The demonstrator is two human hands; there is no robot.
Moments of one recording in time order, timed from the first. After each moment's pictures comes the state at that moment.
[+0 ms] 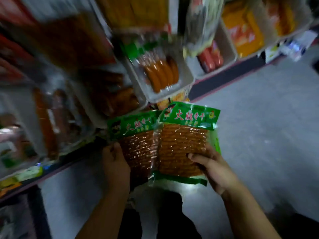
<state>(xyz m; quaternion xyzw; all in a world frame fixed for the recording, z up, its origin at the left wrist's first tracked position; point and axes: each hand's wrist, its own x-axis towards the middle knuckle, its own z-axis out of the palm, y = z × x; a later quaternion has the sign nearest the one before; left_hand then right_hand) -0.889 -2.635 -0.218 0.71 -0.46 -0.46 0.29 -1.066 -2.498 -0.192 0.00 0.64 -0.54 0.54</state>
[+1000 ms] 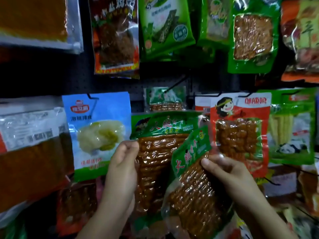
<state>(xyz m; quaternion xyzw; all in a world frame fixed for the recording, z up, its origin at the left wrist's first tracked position) -0.700 -2.805 0.386 0.24 -0.53 -0.47 0.66 -0.899 -2.732 0.368 -0.55 0.49 -0.64 0.21</state>
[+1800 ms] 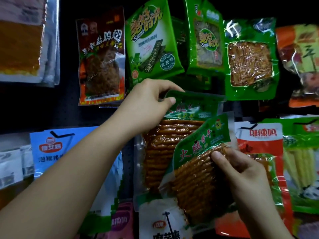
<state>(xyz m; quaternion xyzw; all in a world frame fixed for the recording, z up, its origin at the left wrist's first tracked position) -0.767 -2.832 0.570 0.21 -0.84 0.03 0.50 -0.947 -2.785 0.429 -0.52 0.39 -0.76 0.05</state>
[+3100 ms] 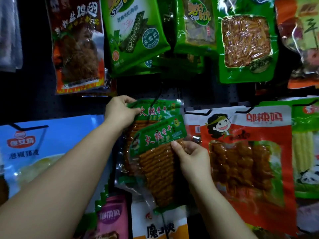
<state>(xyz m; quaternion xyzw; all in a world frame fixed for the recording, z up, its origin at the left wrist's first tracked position) -0.792 -2.966 0.543 0.40 -0.69 -0.10 0.59 -0.944 -2.902 0.410 -0.45 0.51 -0.72 0.13</state>
